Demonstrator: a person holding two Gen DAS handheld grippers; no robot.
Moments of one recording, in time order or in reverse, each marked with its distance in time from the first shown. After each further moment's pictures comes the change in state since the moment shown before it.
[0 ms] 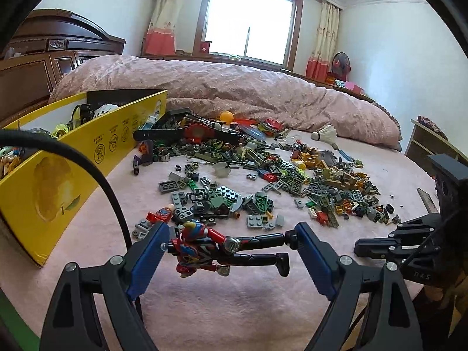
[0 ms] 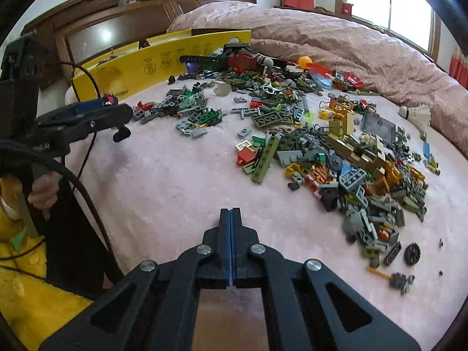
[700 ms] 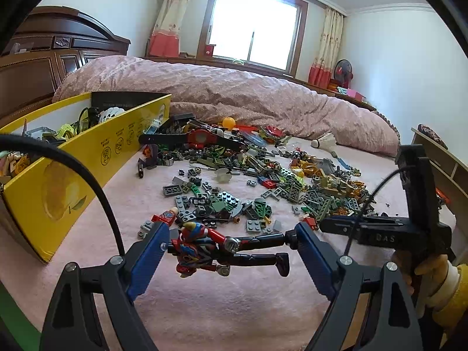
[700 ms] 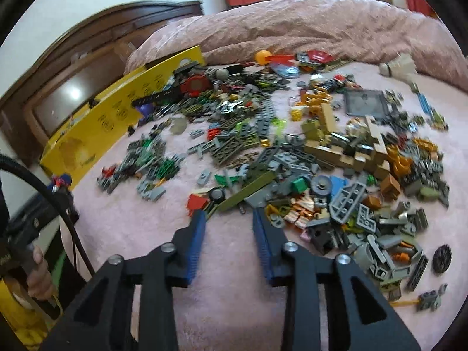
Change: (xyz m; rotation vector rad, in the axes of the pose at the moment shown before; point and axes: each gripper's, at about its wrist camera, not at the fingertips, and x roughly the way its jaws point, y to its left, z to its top) left arm -0.013 0.001 0.003 -0.030 -0.020 -0.002; right arm 0.032 -0.049 0.028 0.347 -0.061 0.044
